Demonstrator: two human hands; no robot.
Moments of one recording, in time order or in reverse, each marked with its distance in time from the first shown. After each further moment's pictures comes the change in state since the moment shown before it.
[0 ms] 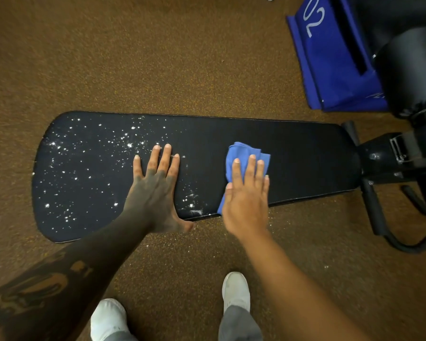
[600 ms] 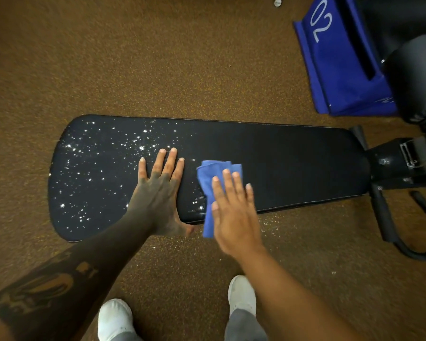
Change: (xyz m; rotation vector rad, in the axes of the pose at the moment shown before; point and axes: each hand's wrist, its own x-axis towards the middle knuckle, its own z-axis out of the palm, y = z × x) left_hand -0.006 -0.016 0.003 0.018 0.002 0.027; right_hand -0.027 -0.023 0.013 0.032 -0.060 -0.256
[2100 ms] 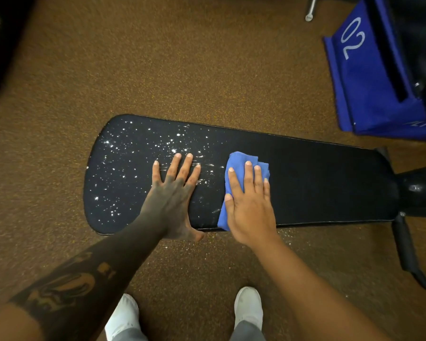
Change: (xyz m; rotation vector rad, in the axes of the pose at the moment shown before) left_hand -0.014 -0.025 0.004 -0.005 -0.008 -0.034; right_hand 0.042 -0.013 -0.007 -0.127 -0.073 -0.035
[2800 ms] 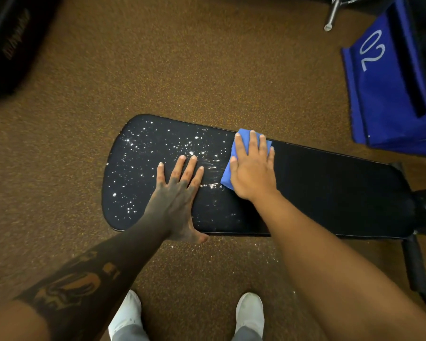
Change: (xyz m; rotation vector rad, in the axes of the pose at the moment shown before) left_hand -0.013 -0.019 -0.001 -0.044 -0.027 -0.035; right_hand 0.100 -0.021 -0.022 -0.027 -0.009 0.019
